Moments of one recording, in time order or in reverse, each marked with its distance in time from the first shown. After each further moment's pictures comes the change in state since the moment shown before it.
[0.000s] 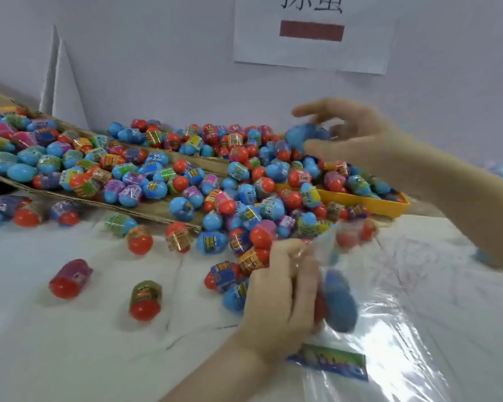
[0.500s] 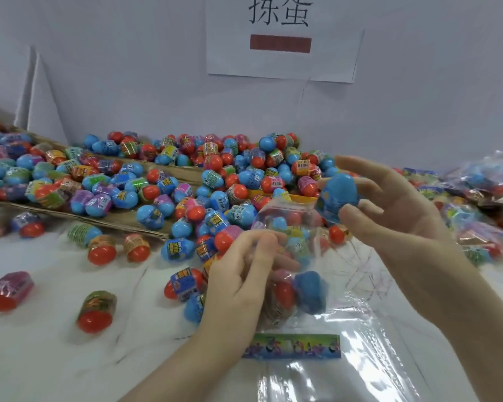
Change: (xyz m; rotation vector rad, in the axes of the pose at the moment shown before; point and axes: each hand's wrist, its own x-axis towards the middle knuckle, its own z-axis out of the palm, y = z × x) left_hand 0.014 0.011 0.004 -0.247 0.010 -0.282; right_hand -0.111 0.022 0.003 0.552 0.228 0.027
